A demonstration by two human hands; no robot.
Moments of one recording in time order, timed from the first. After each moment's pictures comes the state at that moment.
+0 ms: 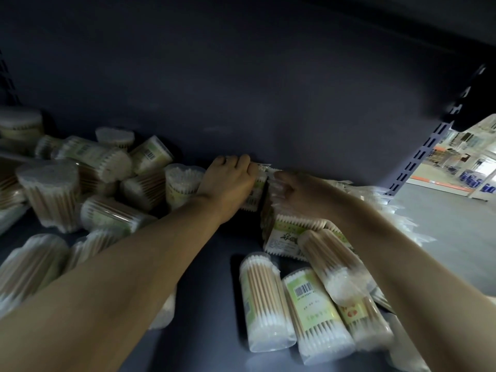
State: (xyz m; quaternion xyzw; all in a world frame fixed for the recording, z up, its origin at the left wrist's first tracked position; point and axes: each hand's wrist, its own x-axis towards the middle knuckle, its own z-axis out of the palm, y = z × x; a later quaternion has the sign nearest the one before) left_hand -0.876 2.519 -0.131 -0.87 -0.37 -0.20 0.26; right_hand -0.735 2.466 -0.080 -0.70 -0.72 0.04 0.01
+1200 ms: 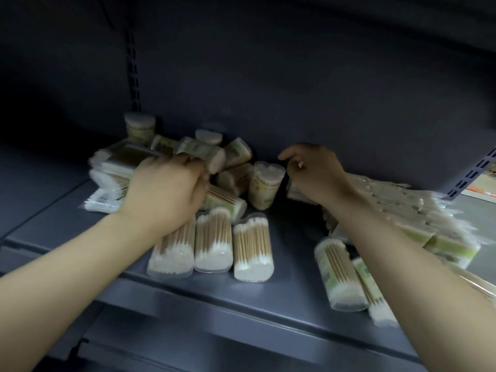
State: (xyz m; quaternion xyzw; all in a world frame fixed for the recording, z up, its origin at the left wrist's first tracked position) left_hand -1.078 2.437 -0.104 -0.80 -0.53 -0.23 0.16; right_hand -0.851 2.450 -0.064 -0.64 -0.72 0.03 0.27
